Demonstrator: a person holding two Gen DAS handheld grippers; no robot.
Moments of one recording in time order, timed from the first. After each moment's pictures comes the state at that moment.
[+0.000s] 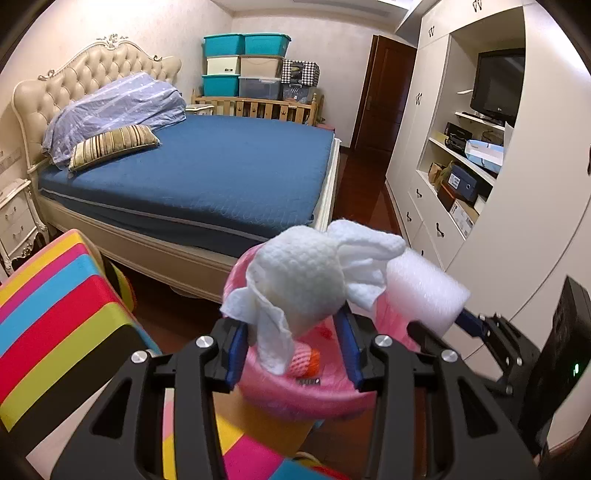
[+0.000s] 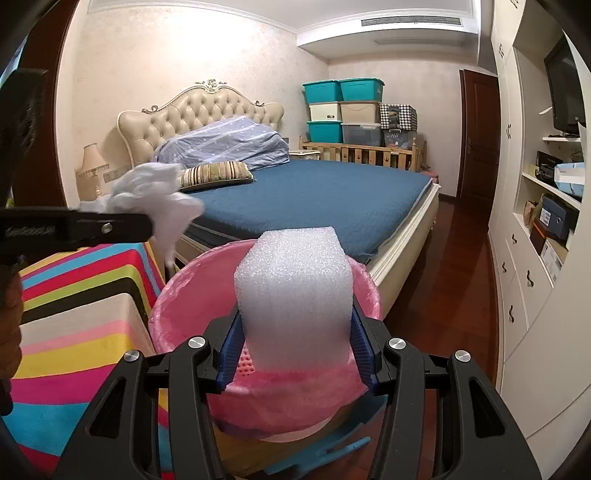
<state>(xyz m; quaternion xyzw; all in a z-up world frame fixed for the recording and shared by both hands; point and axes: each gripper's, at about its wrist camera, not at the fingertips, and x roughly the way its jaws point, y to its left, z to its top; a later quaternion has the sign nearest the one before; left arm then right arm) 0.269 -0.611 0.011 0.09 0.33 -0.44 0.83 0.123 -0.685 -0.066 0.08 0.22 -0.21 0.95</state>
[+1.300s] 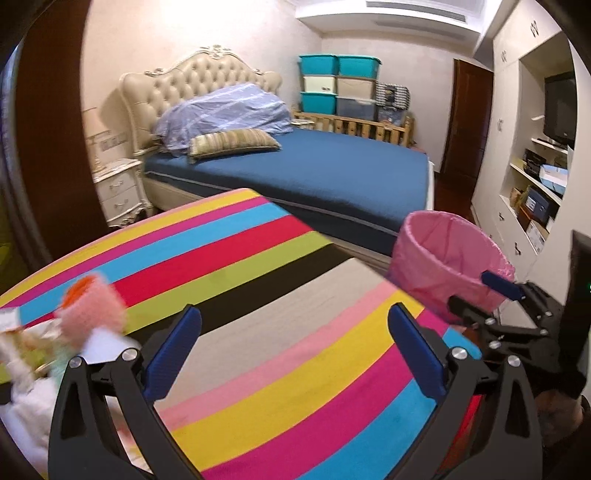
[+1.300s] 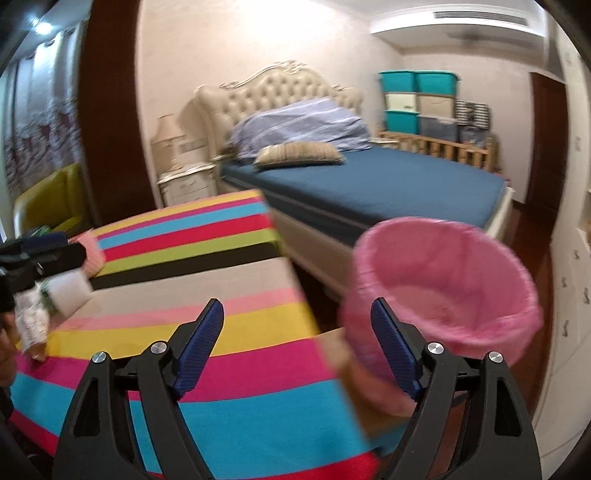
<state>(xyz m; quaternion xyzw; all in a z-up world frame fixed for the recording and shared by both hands) 0.229 -0.310 0.002 0.07 0.29 -0.26 0.92 0.157 -0.515 -0.065 0.06 0.25 -0.05 0.96</state>
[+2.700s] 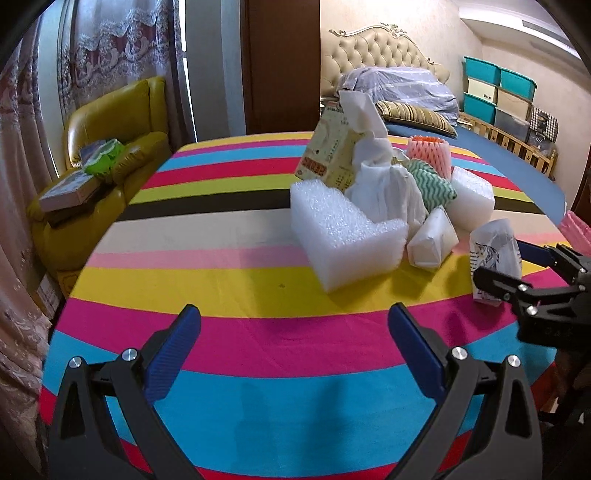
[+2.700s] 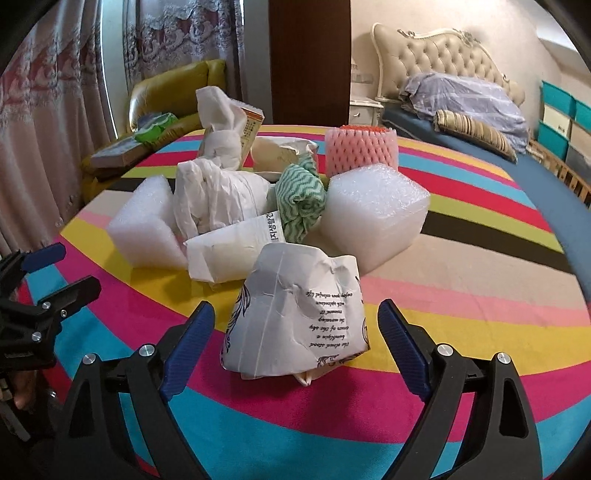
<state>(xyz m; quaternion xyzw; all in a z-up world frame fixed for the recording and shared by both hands) 0.136 0.019 -0.060 -0.01 0.36 0.02 0.93 0.197 -0.197 -0.085 -0.06 0.35 0.18 0.92</state>
